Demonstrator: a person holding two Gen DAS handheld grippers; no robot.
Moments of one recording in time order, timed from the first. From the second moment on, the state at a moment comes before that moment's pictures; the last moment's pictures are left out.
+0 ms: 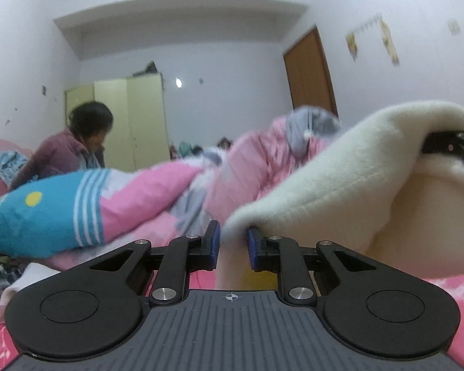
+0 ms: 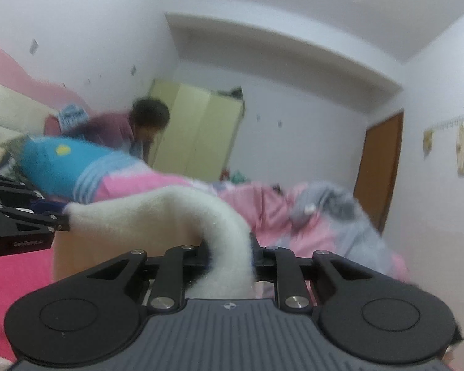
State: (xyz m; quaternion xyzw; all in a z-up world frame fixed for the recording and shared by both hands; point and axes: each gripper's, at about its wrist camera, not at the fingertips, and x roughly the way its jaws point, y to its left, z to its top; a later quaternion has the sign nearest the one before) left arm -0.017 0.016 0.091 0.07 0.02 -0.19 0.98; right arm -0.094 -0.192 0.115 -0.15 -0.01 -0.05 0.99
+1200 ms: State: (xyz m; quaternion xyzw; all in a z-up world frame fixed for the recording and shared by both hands) left arm -0.001 0.079 0.024 -0.03 0.25 -0.22 0.94; right arm 0.068 -0.271 -0.034 0.01 0.32 -0.02 0.95
